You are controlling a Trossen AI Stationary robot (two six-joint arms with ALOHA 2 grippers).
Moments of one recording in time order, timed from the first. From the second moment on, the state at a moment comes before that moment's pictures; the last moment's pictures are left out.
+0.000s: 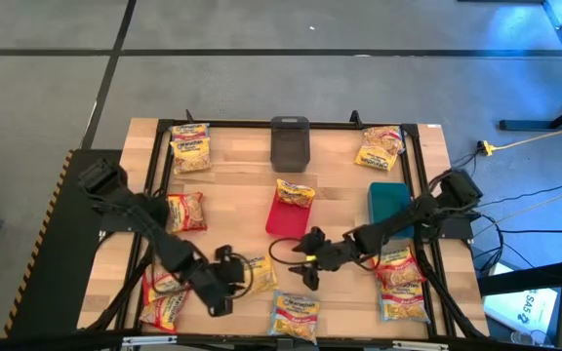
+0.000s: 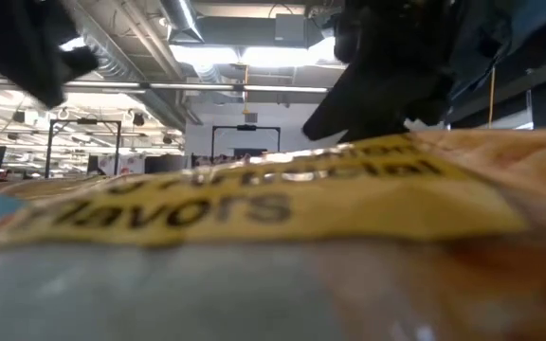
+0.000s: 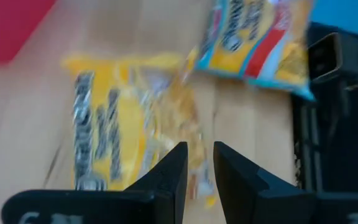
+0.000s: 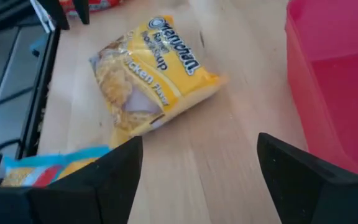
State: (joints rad) left arm -0.72 1.61 0.98 -0.32 -0.36 -0.84; right arm 0.43 1.80 0.89 0.28 0.26 0.66
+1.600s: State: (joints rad) left arm -0.68 1.95 0.98 0.01 -0.58 -0.54; right arm 0.38 1.97 0.90 0.53 0.06 0.79
